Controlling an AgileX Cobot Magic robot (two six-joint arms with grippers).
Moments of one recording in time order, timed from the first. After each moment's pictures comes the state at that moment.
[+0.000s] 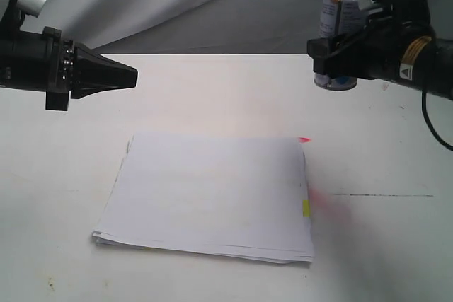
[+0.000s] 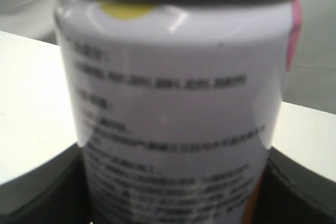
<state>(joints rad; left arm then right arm) 0.04 1.74 -1.07 -1.37 1.21 1.84 0.15 1.68 -0.89 -0.71 -0.46 0.62</state>
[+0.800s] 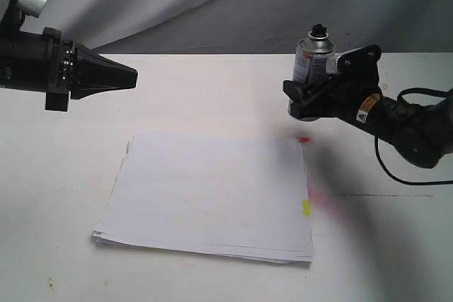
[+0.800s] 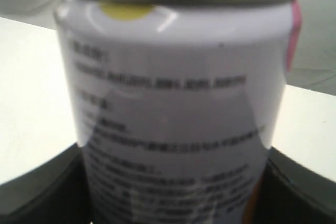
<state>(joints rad) 0.04 1.74 -1.07 -1.36 1.21 1.83 0.13 2.15 -0.99 -0.55 -0.90 0.32</state>
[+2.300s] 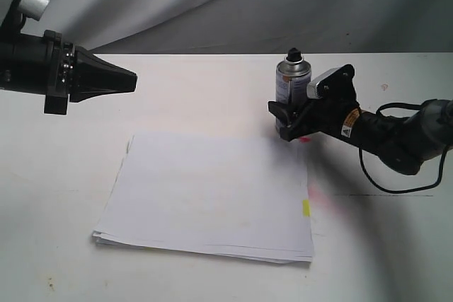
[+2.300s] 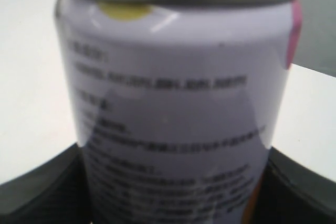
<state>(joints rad) 0.04 1.74 -1.07 -1.34 1.21 1.83 0.13 2.32 -1.10 -0.68 -0.97 0.25</state>
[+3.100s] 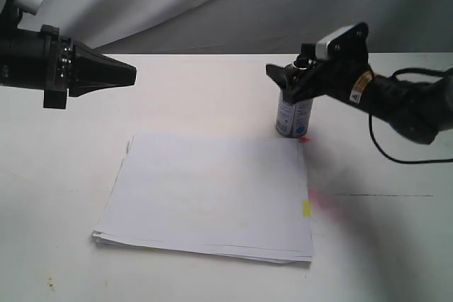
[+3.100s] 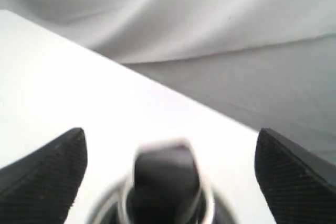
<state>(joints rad) 0.04 1.73 -1.07 -1.37 1.21 1.83 0.13 2.15 -1.10 -0.69 -0.93 0.31</state>
